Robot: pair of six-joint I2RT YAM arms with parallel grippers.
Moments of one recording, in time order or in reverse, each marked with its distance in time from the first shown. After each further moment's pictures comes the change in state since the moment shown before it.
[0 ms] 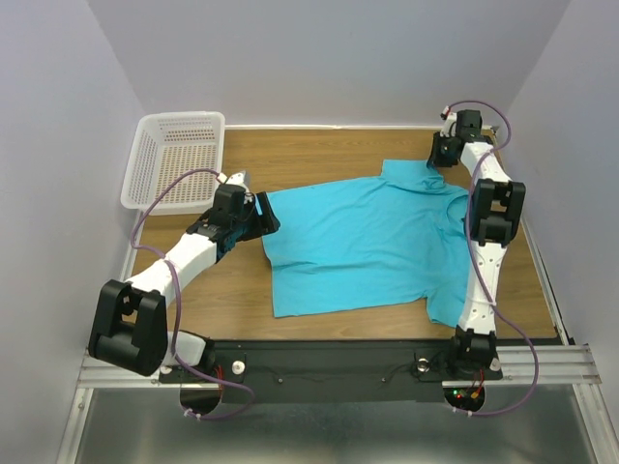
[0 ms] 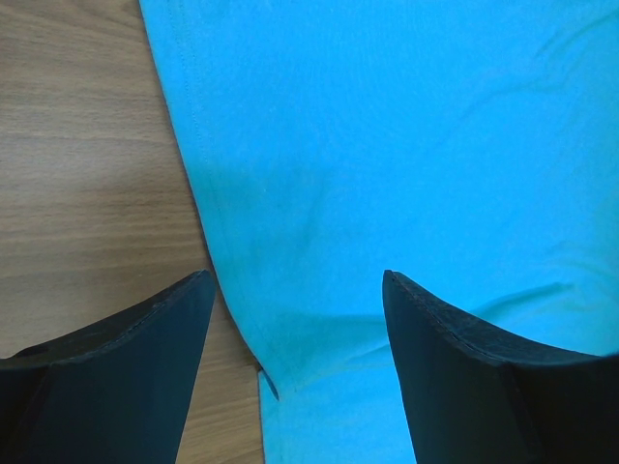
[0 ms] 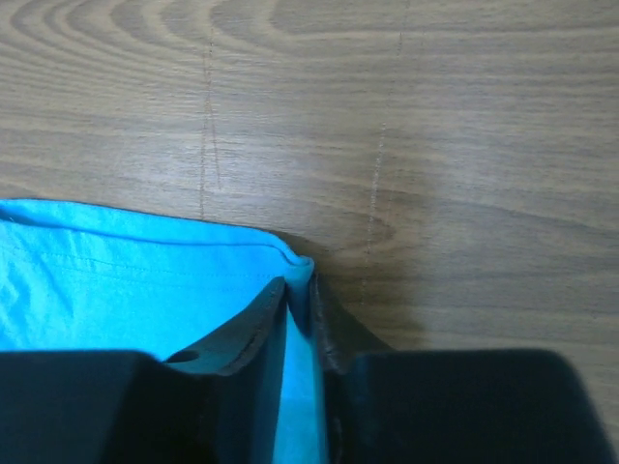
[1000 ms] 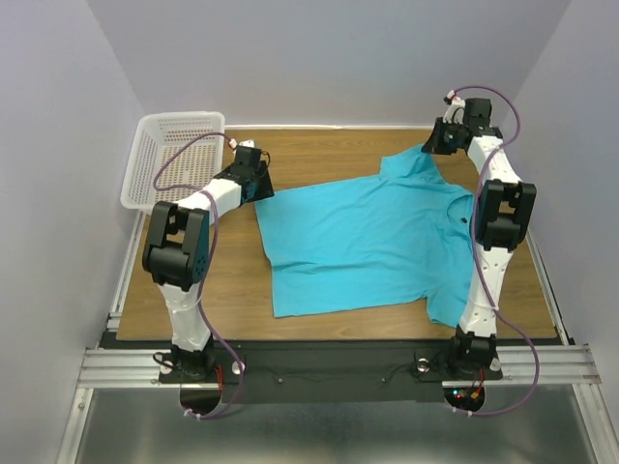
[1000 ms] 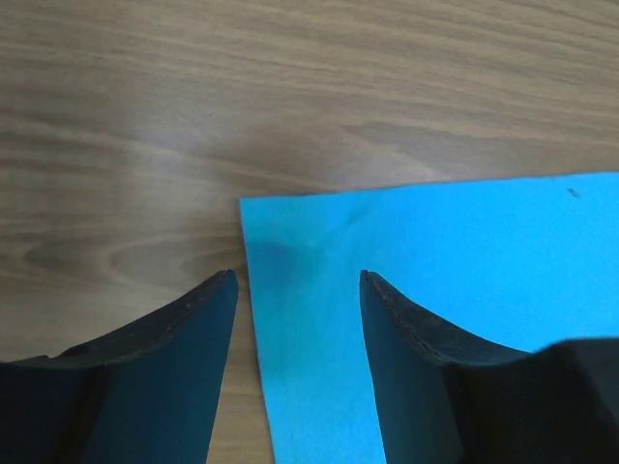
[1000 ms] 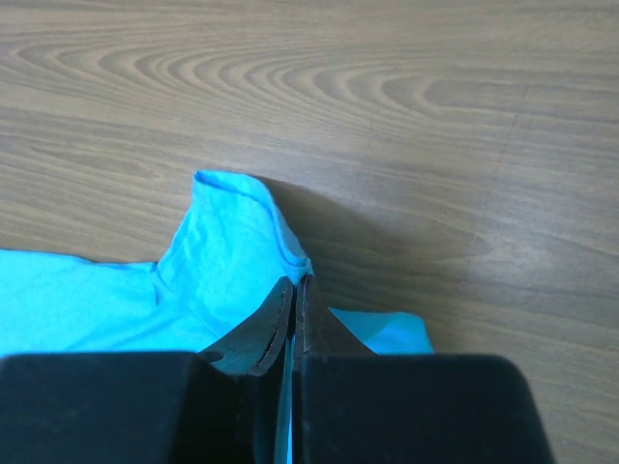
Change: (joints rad) left arm 0.062 0.545 0.486 -0.039 -0.211 0.113; right arm -0.007 -0.139 -0.045 0.032 -0.209 0.043
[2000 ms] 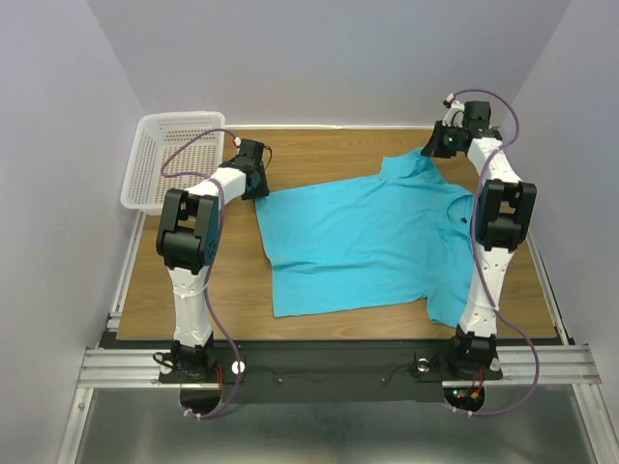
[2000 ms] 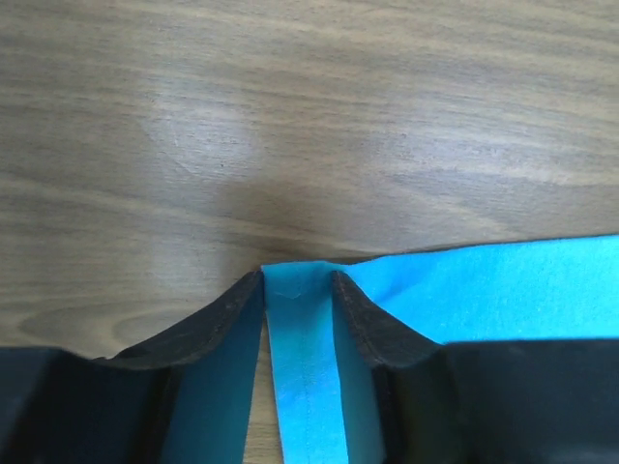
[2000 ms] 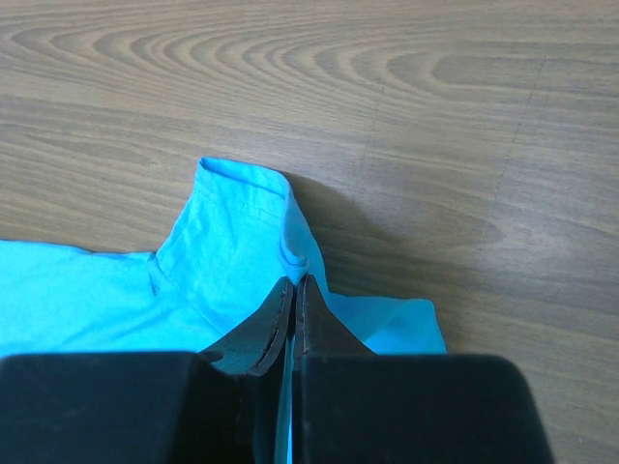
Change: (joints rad) left arm 0.023 0.229 0.241 -0.156 -0.010 0.049; right arm -0.002 -0.003 -0.039 -0.002 -0.012 0.005
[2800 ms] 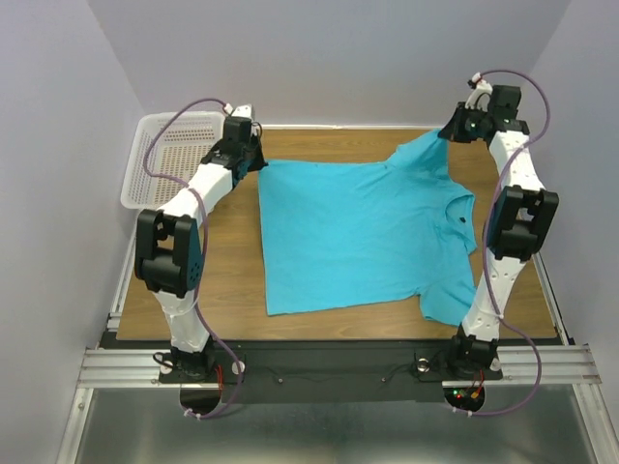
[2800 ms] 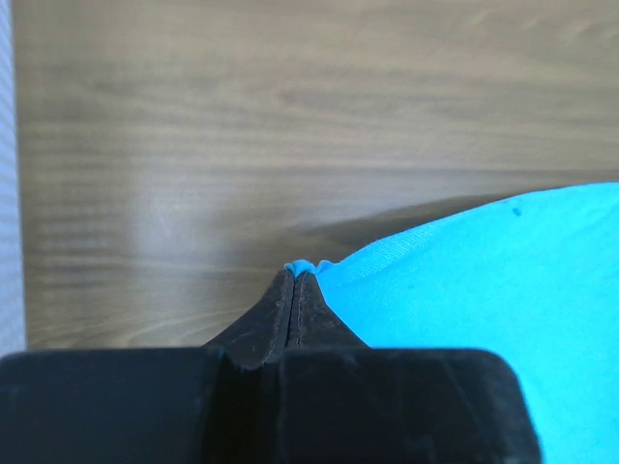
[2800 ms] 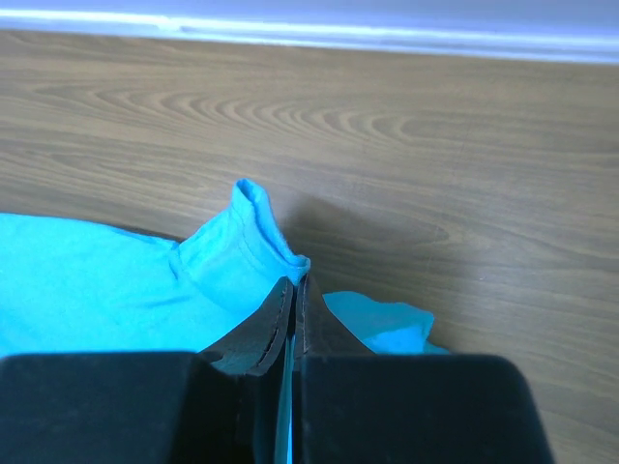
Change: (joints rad) left arm 0.006 -0.203 -0.023 0.108 0.092 0.049; right arm -0.051 -0.133 -0.032 -0.001 -0.039 -0.006
